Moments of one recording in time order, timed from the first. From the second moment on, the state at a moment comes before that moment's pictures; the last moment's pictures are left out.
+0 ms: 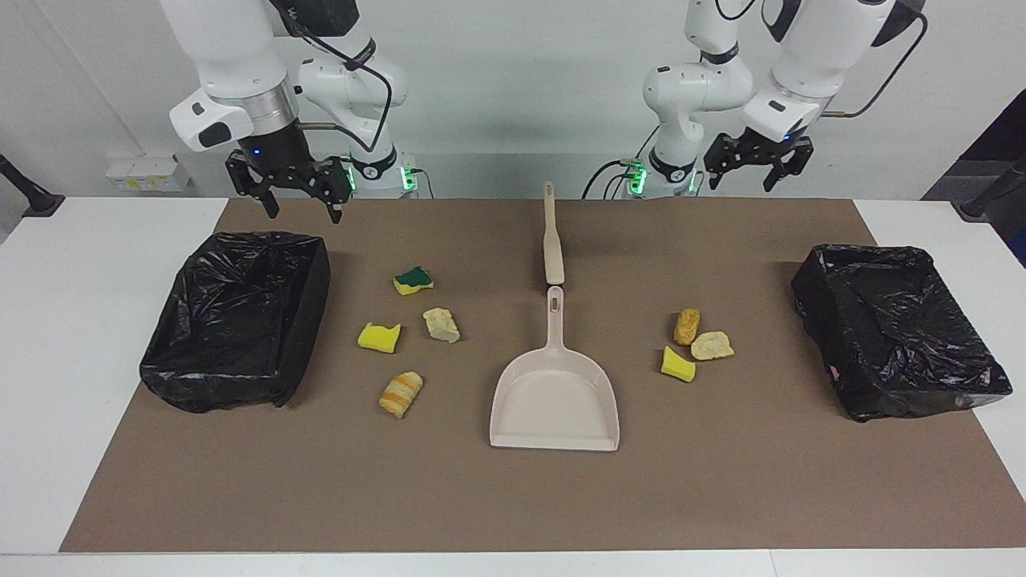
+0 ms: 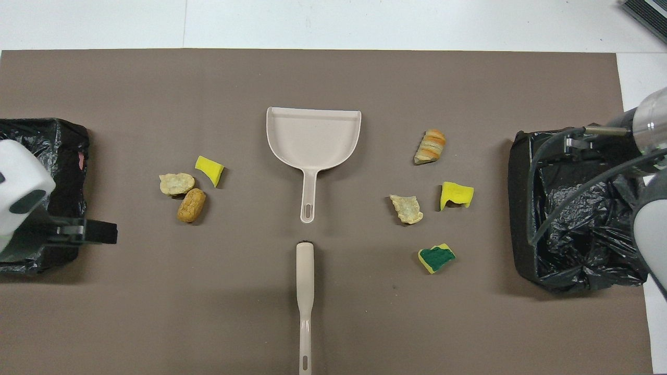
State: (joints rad) left arm -0.07 -0.30 -0.16 -1.97 -0.07 1.57 -0.07; right arm -0.07 0.04 0.20 -1.49 -0.02 1.57 0.24
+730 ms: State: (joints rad) left arm -0.55 -0.32 -0.16 -2.31 -0.13 1.92 -0.49; right arm 0.20 0.33 0.21 -1.50 -0.11 1.92 0.56
